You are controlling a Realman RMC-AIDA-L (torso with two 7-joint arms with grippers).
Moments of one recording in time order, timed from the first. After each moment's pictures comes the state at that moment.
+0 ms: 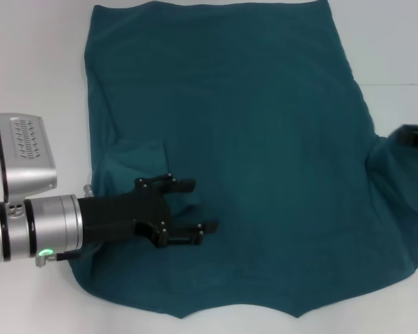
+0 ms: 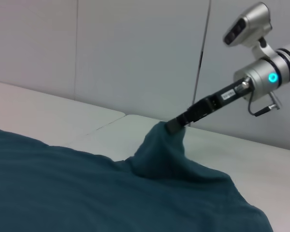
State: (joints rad) left arm -0.50 -2.17 0.85 0.67 1.90 1.42 -1.24; right arm 0.59 1.94 -0.55 -0.60 -2.13 -1.20 1.91
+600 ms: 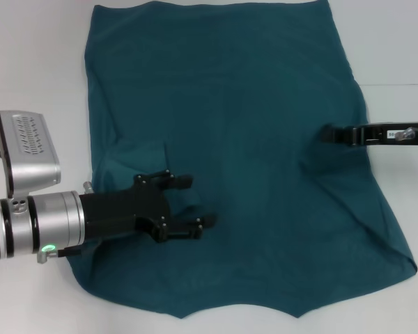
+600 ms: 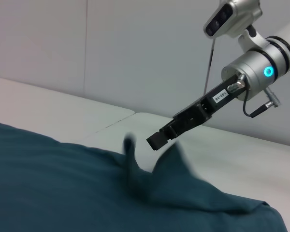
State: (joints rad) left arm -0.51 -2.16 0.84 0.66 1.90 1.38 -1.24; right arm 0.71 1.99 -0.78 -0.61 -2.13 -1.14 2.04
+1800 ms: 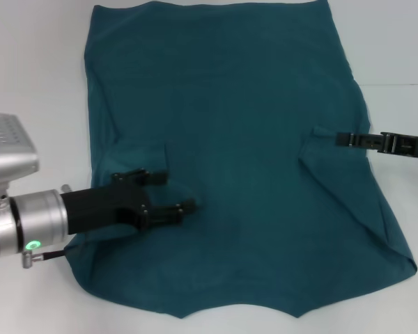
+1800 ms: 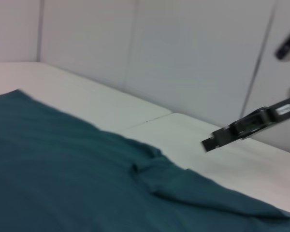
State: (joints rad) left arm -0.49 -2.16 0.79 0.67 1.91 1.33 -1.37; right arm 0.61 1.98 -0.67 -0.58 -2.04 -1.20 2.01
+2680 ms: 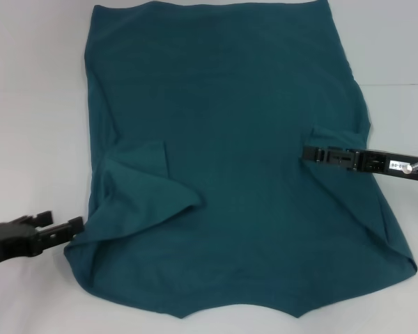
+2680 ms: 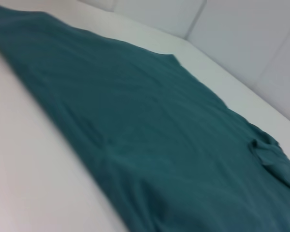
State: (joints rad) left arm -0.28 -2.16 0.52 0.86 2.07 1.40 -1.70; right arm 0.59 2.05 -0.67 -0.57 -1.98 -1.26 1.89
